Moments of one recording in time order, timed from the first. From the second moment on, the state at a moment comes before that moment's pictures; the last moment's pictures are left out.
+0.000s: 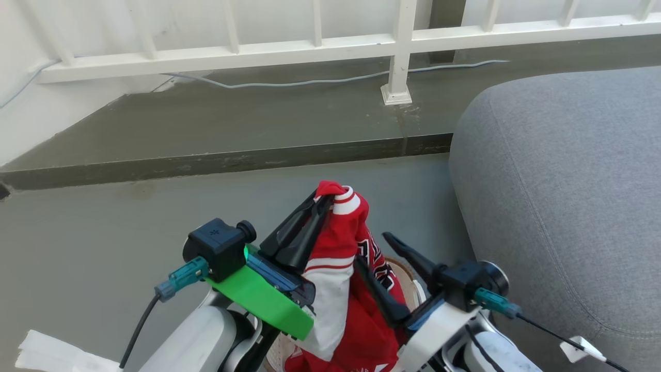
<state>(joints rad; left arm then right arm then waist) -0.28 0.17 -0.66 -0.06 -0.65 -0.10 -0.18 -0.08 -0.06 0.57 0.18 0.23 0.11 -0.23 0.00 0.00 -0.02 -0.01</state>
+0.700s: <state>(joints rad) -0.28 0.17 -0.71 -0.12 -0.65 -0.10 -0.15 -0.22 -0.06 0.70 0.34 0.34 0.12 -0.22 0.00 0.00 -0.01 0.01</state>
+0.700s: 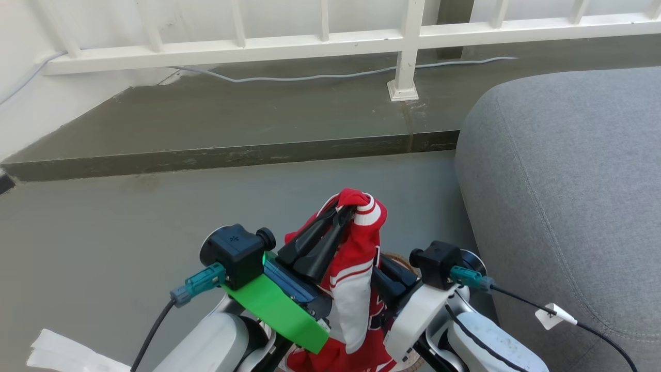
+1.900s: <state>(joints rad) -0.28 0.24 -0.76 -0.19 -0.53 -0.08 -0.08 -0.43 -0.08 0.55 0.39 0.42 0.05 -0.25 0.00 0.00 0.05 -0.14</state>
